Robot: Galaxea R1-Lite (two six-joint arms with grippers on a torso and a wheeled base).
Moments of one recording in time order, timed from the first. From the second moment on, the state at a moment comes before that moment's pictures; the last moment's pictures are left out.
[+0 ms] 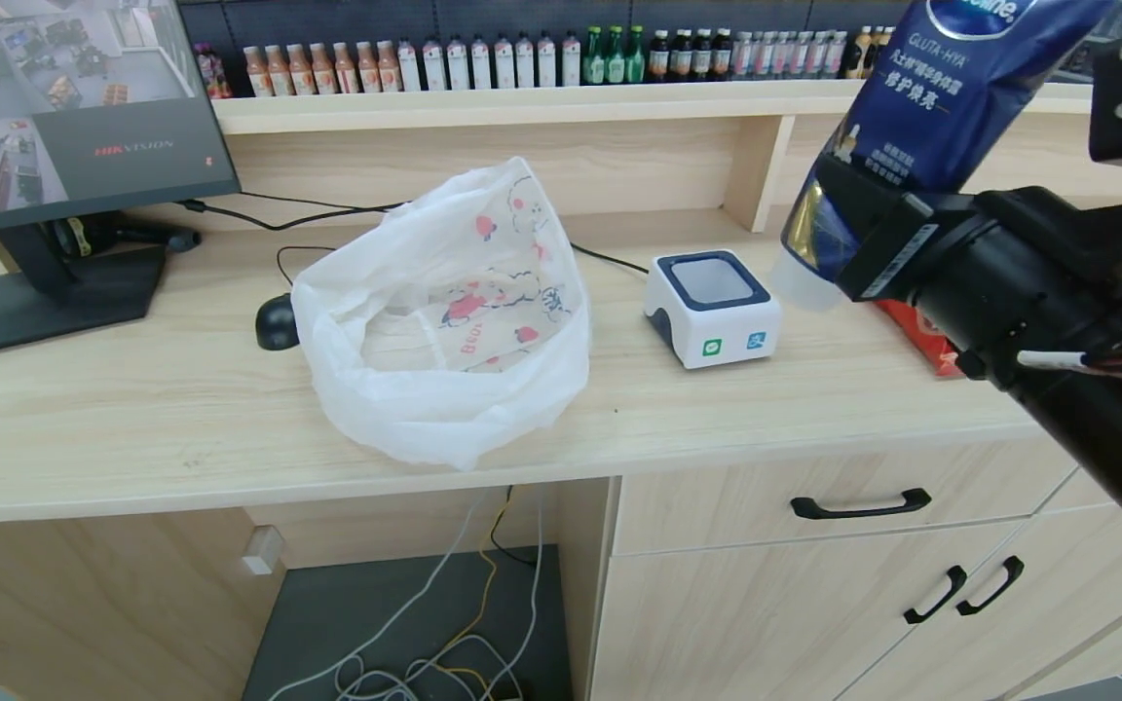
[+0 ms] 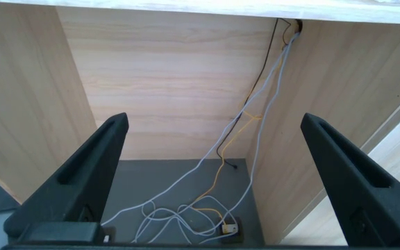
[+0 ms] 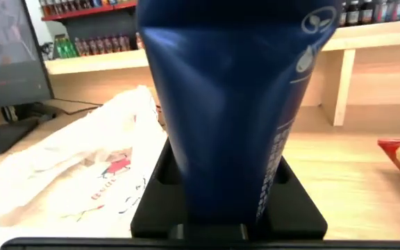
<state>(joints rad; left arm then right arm) 0.00 0.00 0.00 0.00 0.00 0.00 0.64 1.52 -0.77 -1.16 -0.29 -0.05</state>
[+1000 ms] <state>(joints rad) 0.00 0.00 0.00 0.00 0.00 0.00 0.52 1.62 -0.63 -1.46 -0.08 -0.15</state>
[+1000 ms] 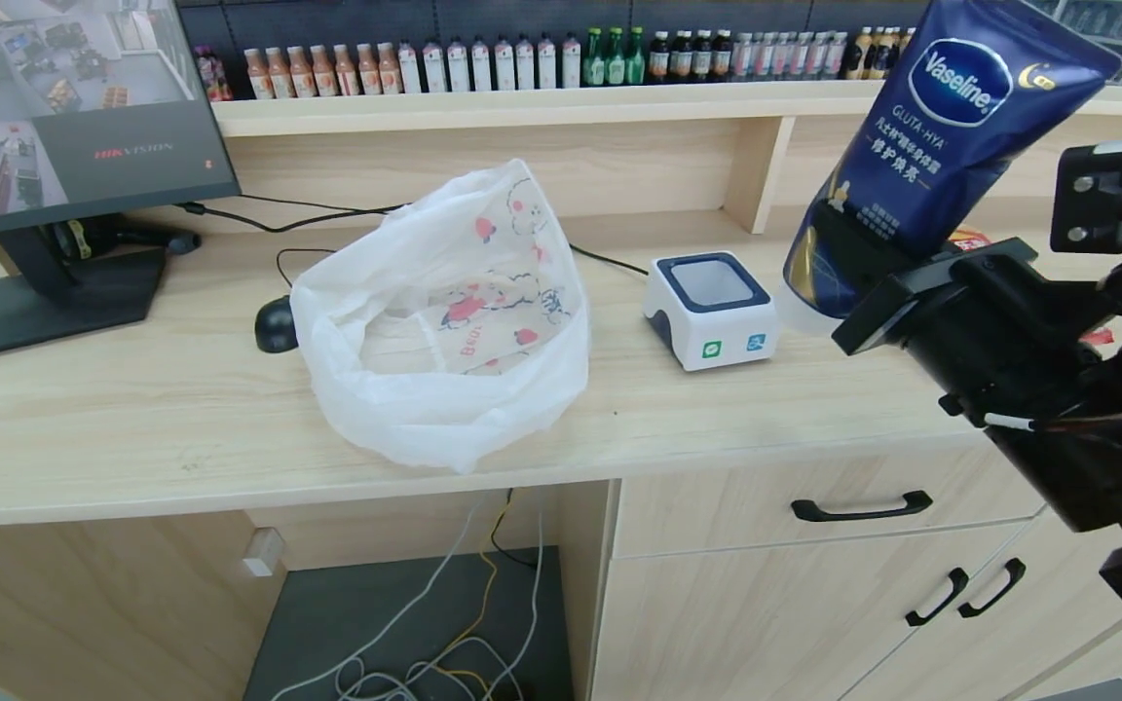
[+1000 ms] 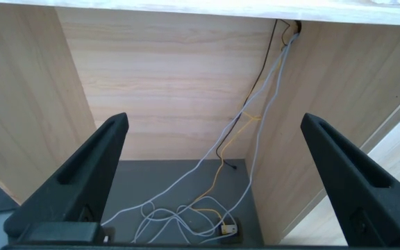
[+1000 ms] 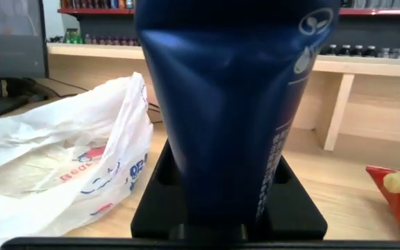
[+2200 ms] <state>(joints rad) 0.00 0.00 0.00 0.00 0.00 0.00 0.53 1.62 -0.62 -1.45 -0.08 -0.14</state>
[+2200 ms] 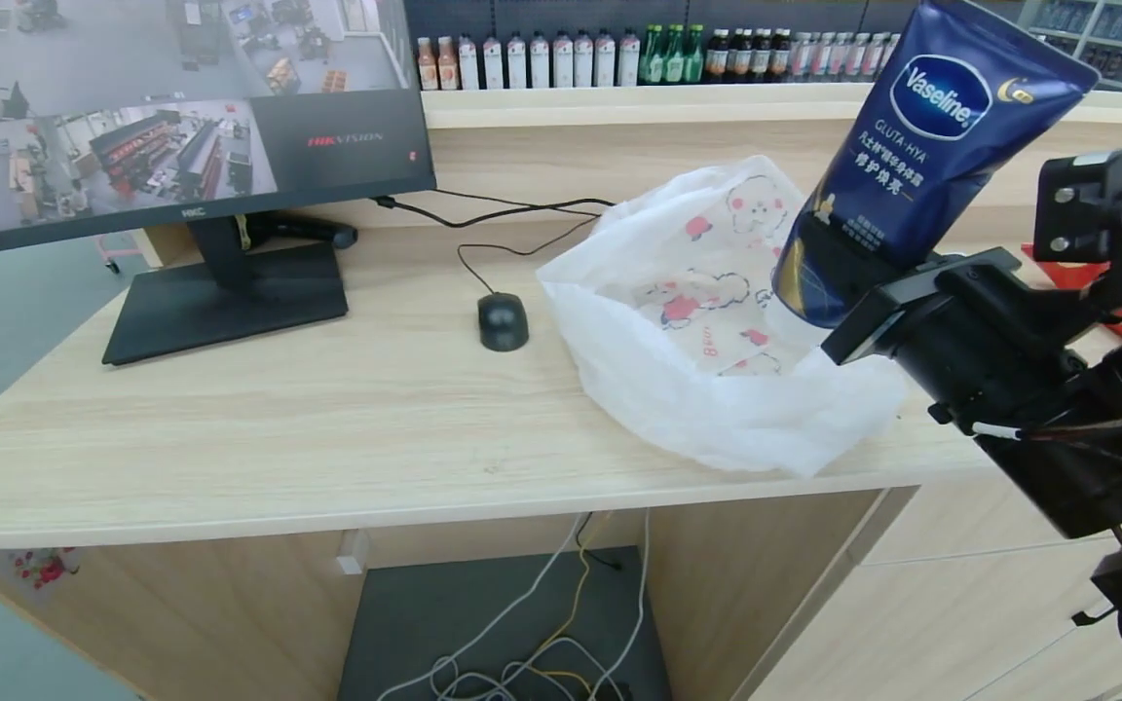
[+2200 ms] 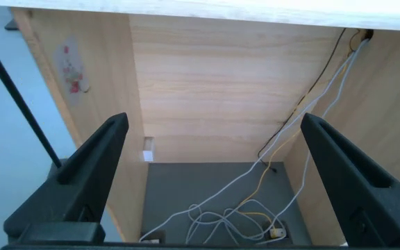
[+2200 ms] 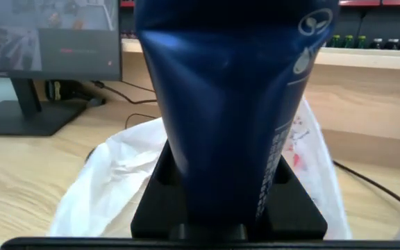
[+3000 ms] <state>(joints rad) 0.00 0.00 0.00 0.00 0.00 0.00 0.59 1.64 -0.85 -1.15 -0.16 -0.17</state>
